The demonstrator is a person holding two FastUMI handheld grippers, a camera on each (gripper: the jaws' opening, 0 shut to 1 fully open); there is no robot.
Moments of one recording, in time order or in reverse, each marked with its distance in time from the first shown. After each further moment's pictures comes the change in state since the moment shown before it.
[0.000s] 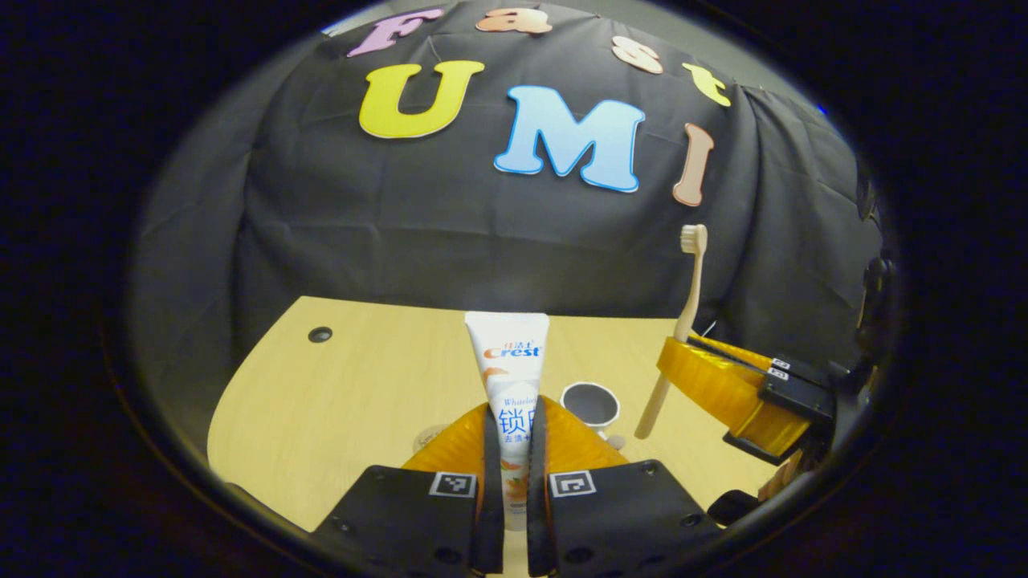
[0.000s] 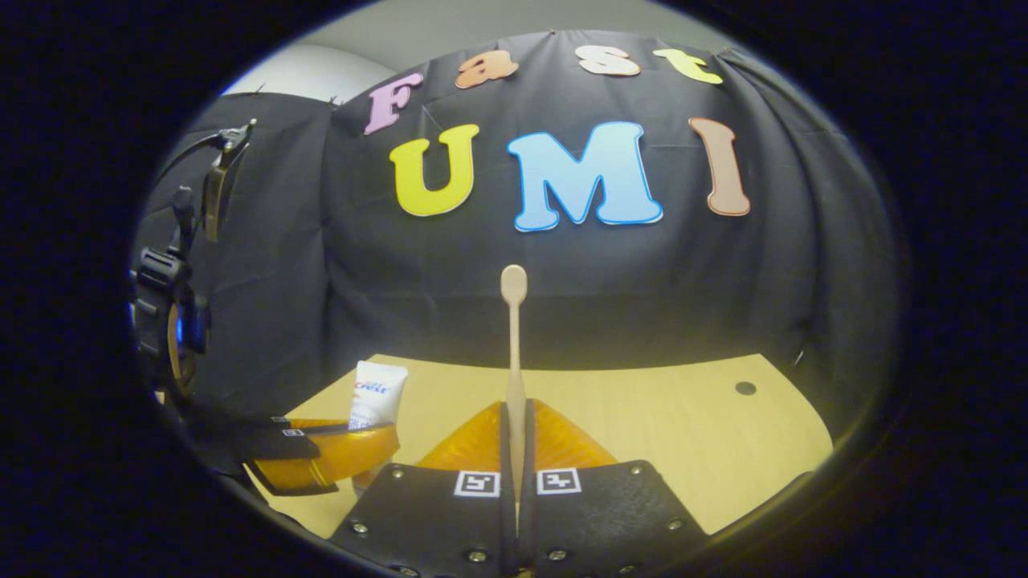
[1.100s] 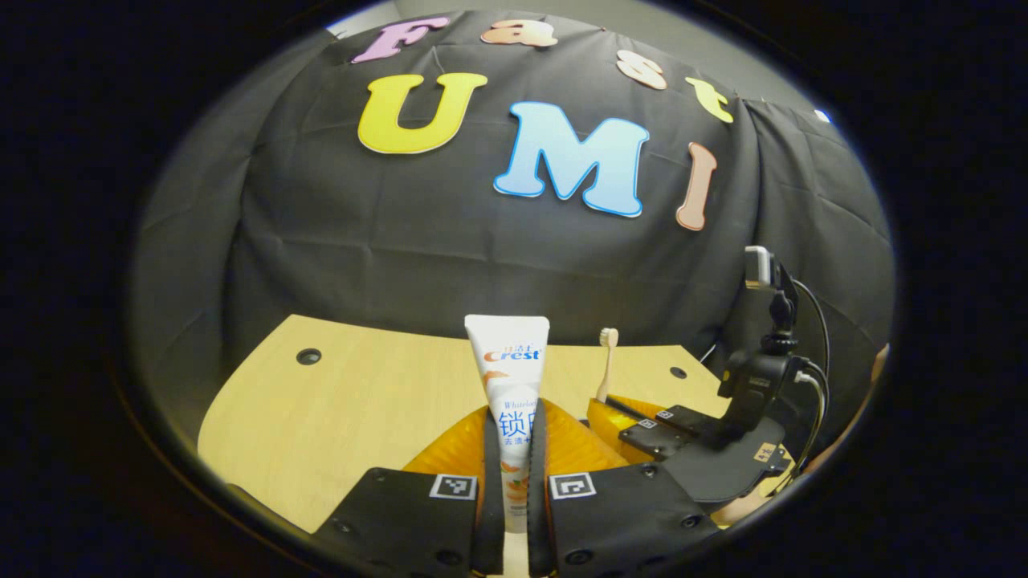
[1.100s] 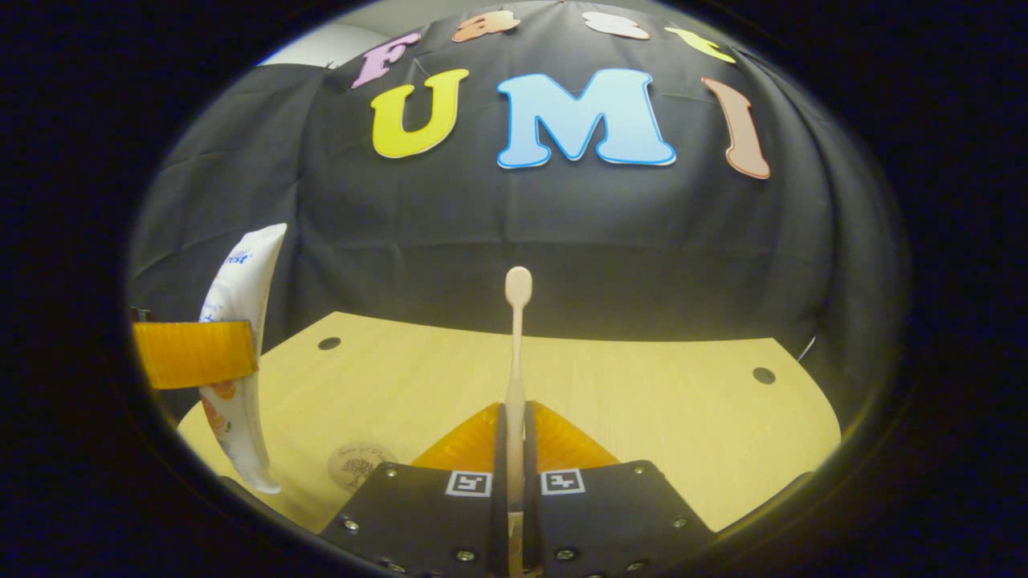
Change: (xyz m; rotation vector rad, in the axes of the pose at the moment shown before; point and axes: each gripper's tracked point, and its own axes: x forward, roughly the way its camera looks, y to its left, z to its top) left arm 0.029 0.004 0.024 -0.018 -0.065 -0.016; right arm 0.092 -0.040 -0.091 -0.035 0.158 -0.041
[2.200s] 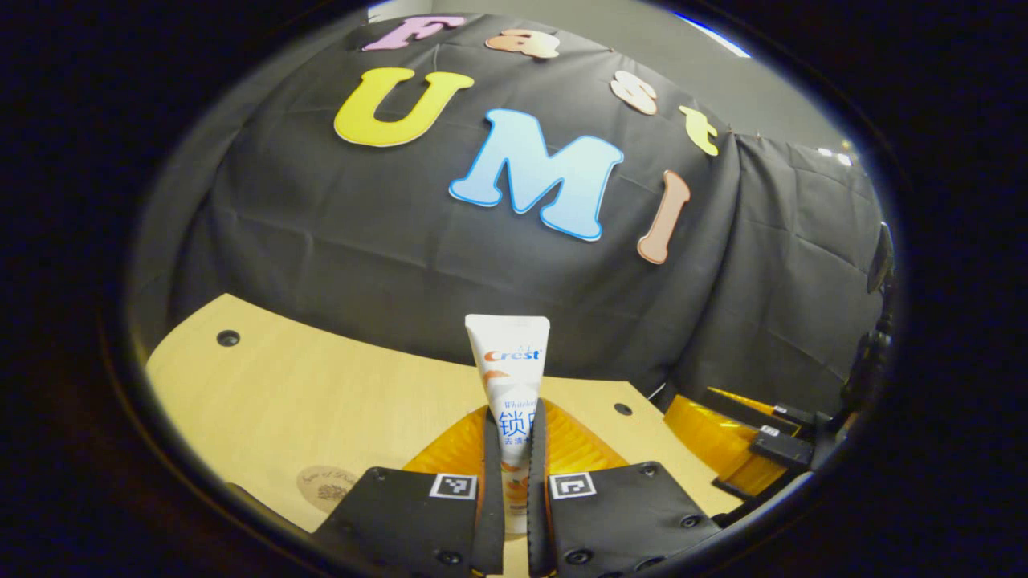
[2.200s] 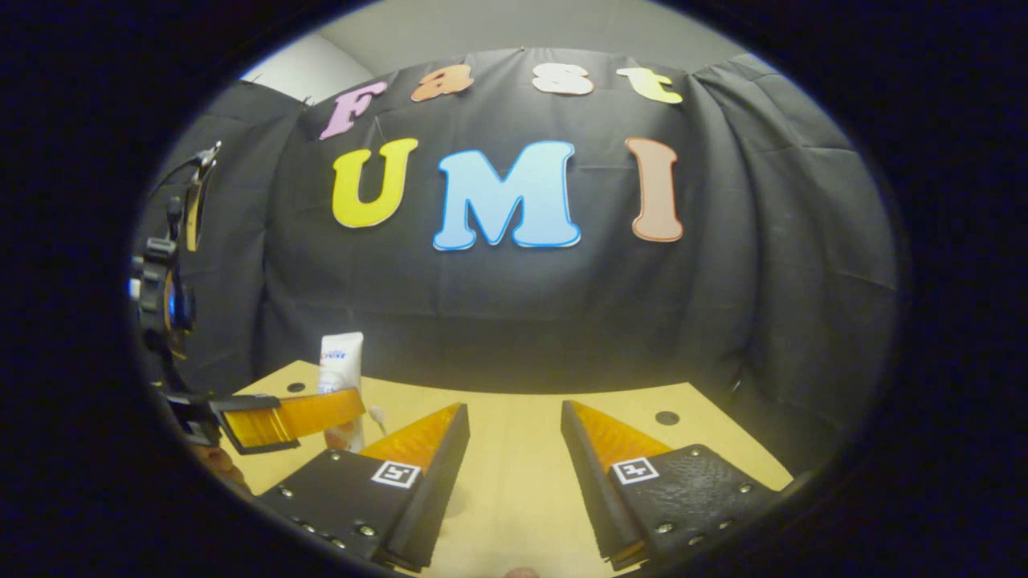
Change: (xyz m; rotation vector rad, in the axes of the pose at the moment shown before) left arm 0.060 -0.094 0.002 -0.134 -0.118 -0.190; right arm -0.124 -0.102 0.074 0.001 -0.252 -0.198
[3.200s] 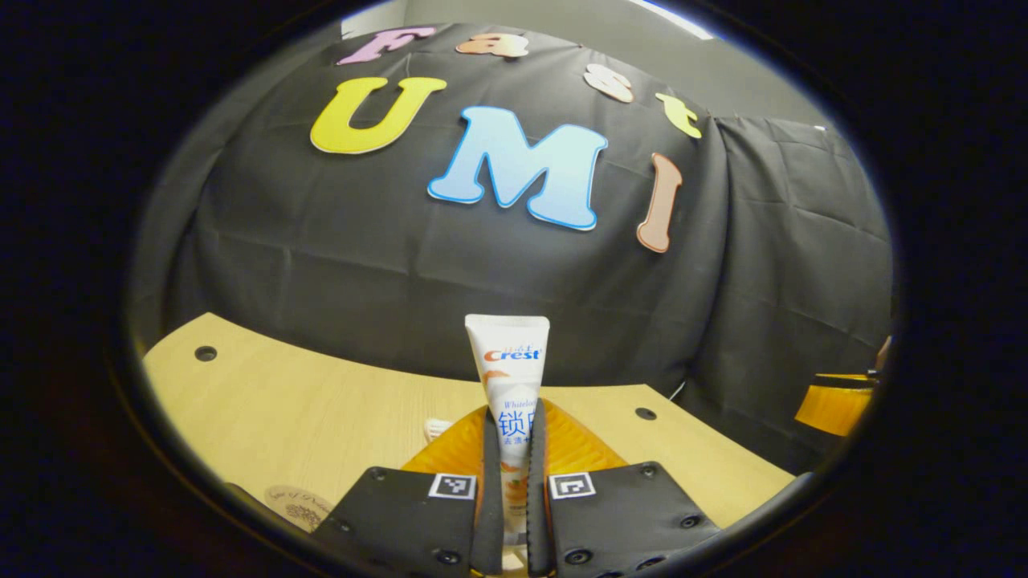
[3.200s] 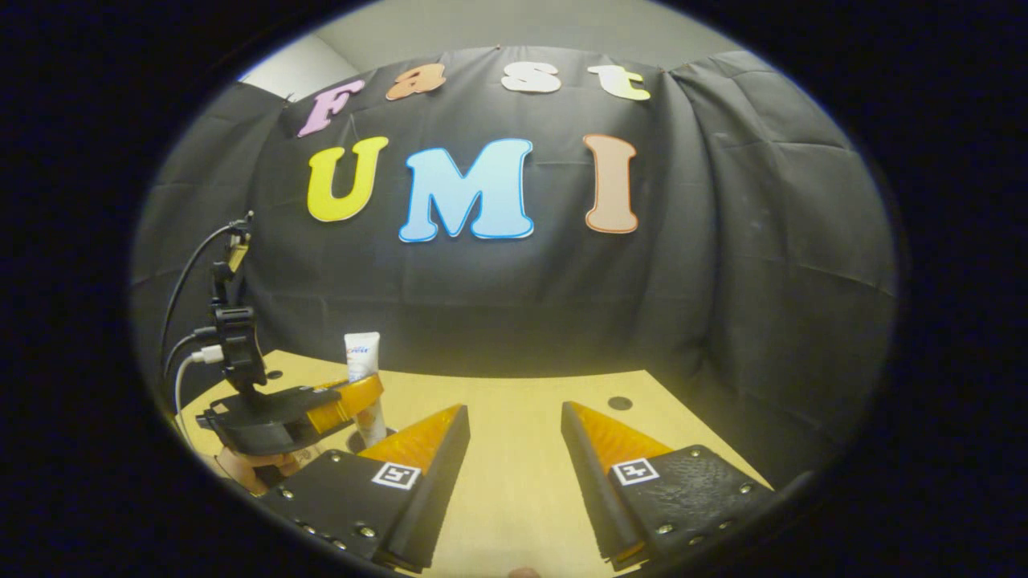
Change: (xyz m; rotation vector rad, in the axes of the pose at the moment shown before) left arm 0.063 0.007 -0.032 0.134 -0.065 0.038; right arm -0.035 -0.042 -0.021 -0.005 0.061 -0.062
